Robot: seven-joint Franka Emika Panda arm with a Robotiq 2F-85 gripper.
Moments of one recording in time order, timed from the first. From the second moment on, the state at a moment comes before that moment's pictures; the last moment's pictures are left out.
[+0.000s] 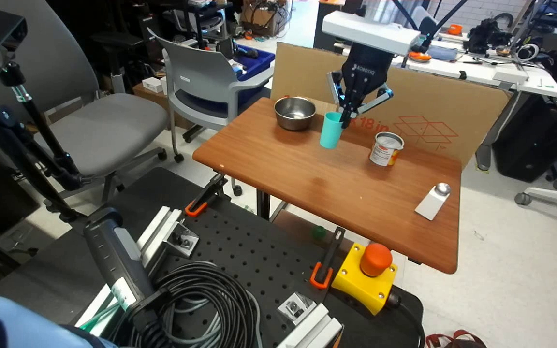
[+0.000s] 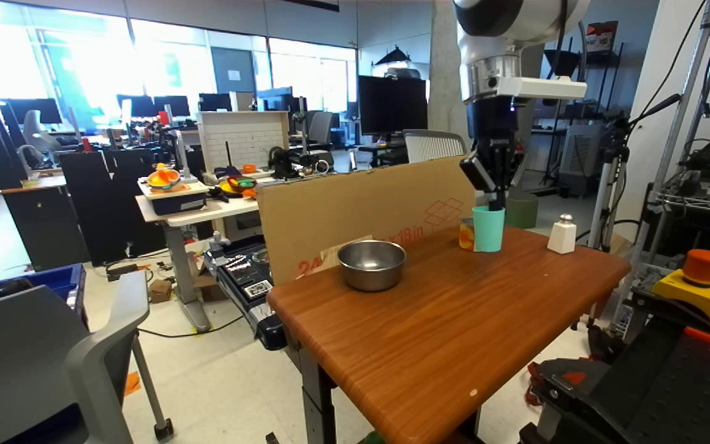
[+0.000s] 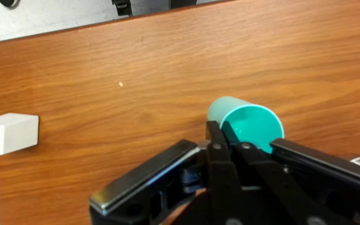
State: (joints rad) arm -0.05 0.41 -0.02 -1.97 0.03 2.14 0.02
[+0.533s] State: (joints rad) arm -0.03 0.50 -0.05 -2.00 -0.07 2.18 0.08
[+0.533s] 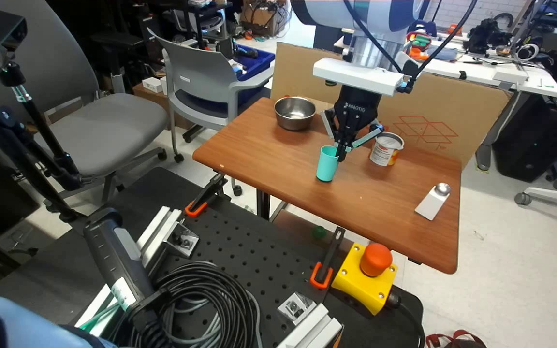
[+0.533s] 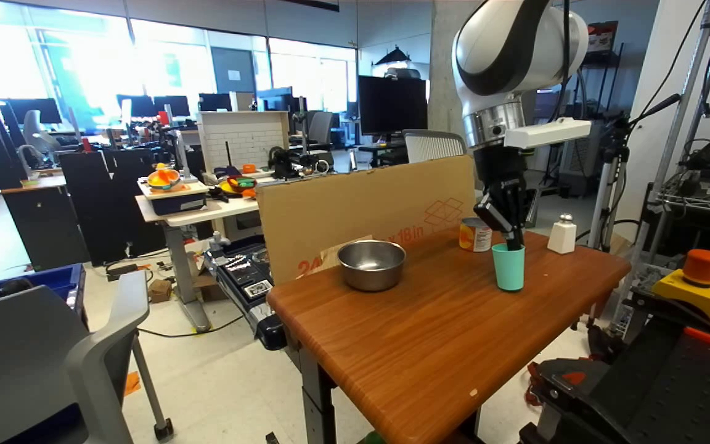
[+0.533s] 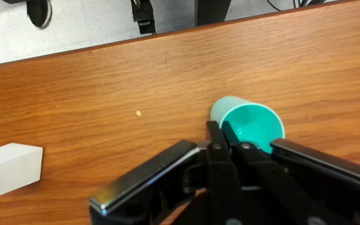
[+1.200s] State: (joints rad) arm -0.03 0.46 -0.05 -2.06 -0.09 2.25 0.04
